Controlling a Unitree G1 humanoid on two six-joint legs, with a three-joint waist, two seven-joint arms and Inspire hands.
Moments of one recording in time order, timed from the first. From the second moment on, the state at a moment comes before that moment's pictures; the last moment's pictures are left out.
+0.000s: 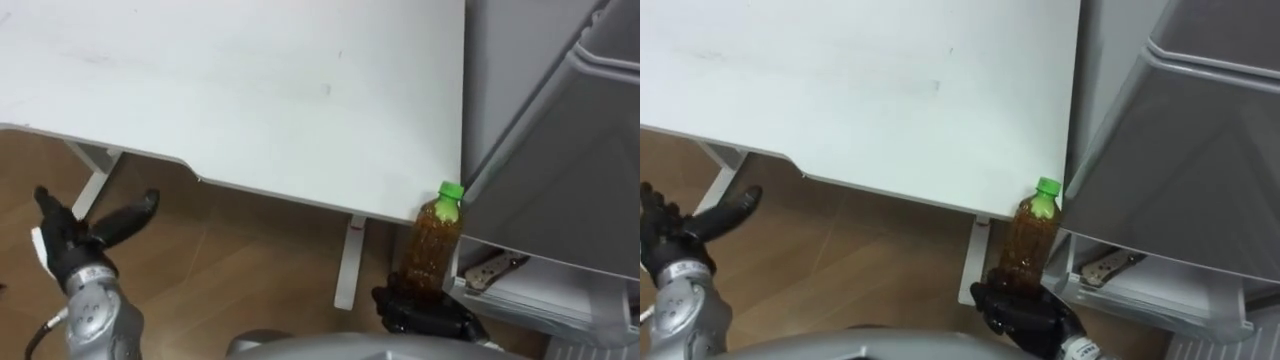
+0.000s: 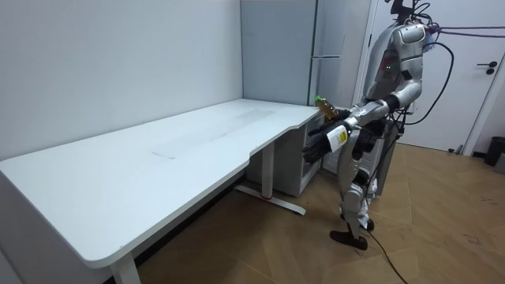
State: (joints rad) left arm 0.37 0.14 0.24 0.29 -0.36 -0.06 0.35; right arm 0.40 -0.22 0.04 0.62 0.57 0.11 0.73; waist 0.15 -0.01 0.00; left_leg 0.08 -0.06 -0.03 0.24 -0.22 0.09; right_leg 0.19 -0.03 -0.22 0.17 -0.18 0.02
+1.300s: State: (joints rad) left arm 0.29 0.18 0.09 0.97 -0.22 0.02 0.00; right arm 0.26 -0.22 0.05 1.02 1.07 0.09 0.62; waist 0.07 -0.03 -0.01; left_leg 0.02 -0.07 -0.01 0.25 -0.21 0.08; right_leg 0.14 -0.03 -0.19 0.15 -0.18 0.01
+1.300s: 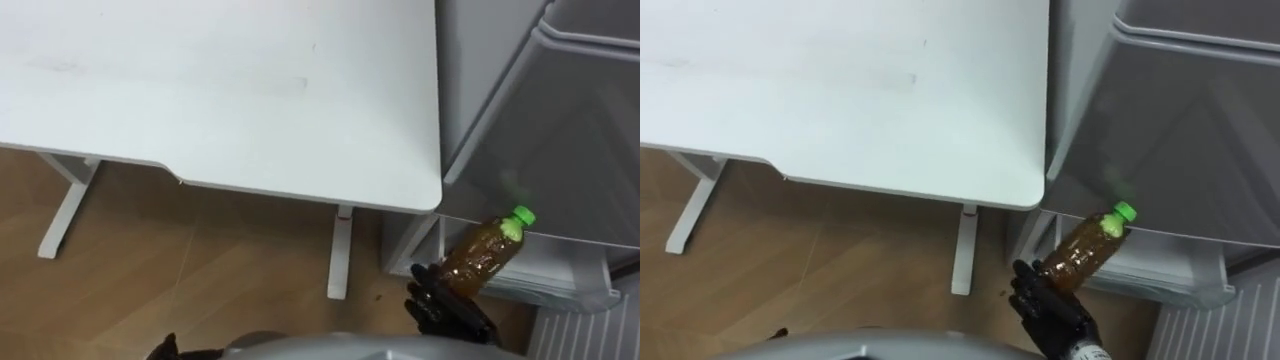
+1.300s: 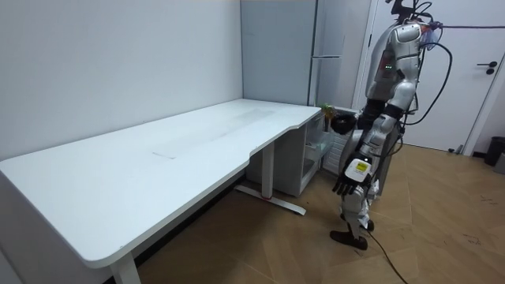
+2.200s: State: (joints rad) left arm 0.28 0.18 0.04 1.04 -0.13 0.02 0.02; right arm 0.17 -0.22 0.01 1.03 1.44 0.10 0.33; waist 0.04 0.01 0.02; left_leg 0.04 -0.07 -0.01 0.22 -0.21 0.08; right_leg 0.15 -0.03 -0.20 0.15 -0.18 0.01
